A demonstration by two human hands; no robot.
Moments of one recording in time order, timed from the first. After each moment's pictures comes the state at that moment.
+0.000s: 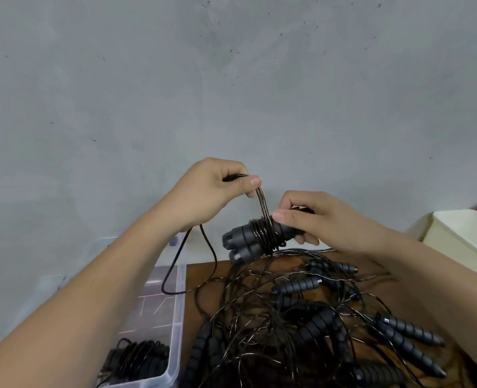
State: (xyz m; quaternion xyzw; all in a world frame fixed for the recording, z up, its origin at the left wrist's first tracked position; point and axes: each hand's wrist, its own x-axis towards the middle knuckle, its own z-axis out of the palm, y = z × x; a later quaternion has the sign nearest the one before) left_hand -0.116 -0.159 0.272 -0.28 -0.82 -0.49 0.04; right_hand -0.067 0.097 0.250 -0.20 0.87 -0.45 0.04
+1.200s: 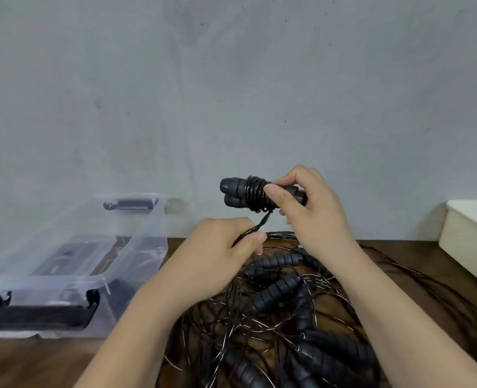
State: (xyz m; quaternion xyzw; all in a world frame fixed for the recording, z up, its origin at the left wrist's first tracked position) left_hand 0.043 -0.030 0.125 -0.21 -0.91 -0.34 0.11; right_hand -0.013 0.168 0.126 -0.20 0.79 -0.53 -0.25
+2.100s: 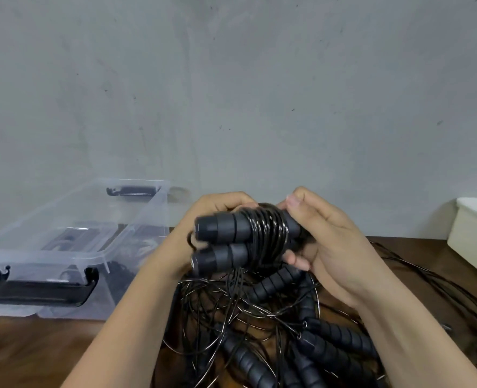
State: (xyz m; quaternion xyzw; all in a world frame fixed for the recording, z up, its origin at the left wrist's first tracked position) left_hand 0.012 -0.048 0.087 -0.12 -0.78 -0.61 0.05; right_hand 0.050 0.173 0.099 -0.27 0.62 -0.73 0.03
